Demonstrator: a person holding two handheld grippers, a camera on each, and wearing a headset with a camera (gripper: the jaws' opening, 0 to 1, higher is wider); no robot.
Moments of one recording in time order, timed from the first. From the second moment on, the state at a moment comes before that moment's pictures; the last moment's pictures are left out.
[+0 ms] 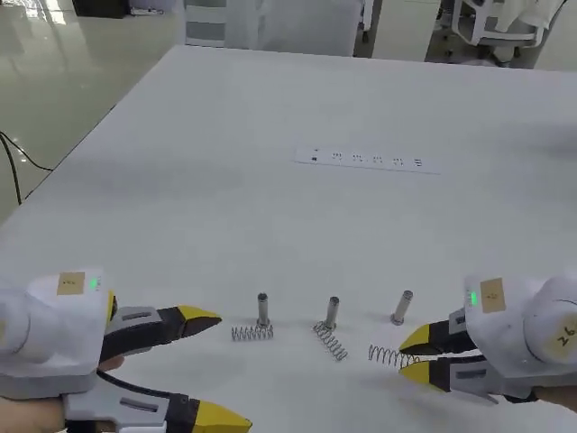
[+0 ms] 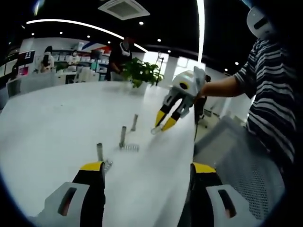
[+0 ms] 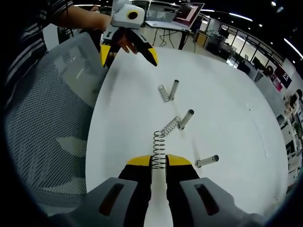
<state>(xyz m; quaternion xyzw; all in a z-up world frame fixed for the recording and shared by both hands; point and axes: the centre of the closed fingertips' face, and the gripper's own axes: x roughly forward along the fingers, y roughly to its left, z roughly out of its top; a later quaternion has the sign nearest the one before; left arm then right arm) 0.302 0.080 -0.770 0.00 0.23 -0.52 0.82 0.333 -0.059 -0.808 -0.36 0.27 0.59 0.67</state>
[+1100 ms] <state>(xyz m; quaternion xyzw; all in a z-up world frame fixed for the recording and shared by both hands) 0.313 -0.007 -0.778 0.04 0.19 -0.60 0.77 0.308 -0.030 -0.790 -0.36 0.24 0.63 0.65</state>
